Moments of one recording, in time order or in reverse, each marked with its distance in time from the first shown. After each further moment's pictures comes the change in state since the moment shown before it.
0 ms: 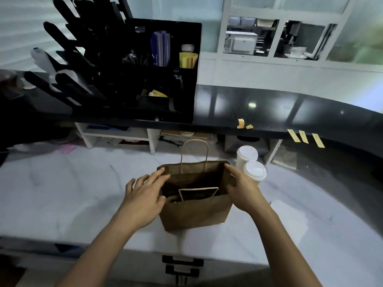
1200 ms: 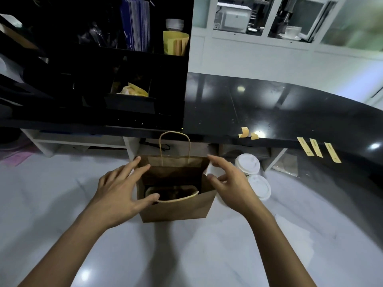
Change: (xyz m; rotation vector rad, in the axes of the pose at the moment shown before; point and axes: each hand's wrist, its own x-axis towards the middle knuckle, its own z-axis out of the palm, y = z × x) left_hand 0.134 -0.052 -0.010 0.027 -0.073 0.021; right_hand 0.120 -0.004 0.013 0.227 -0.016 -0.064
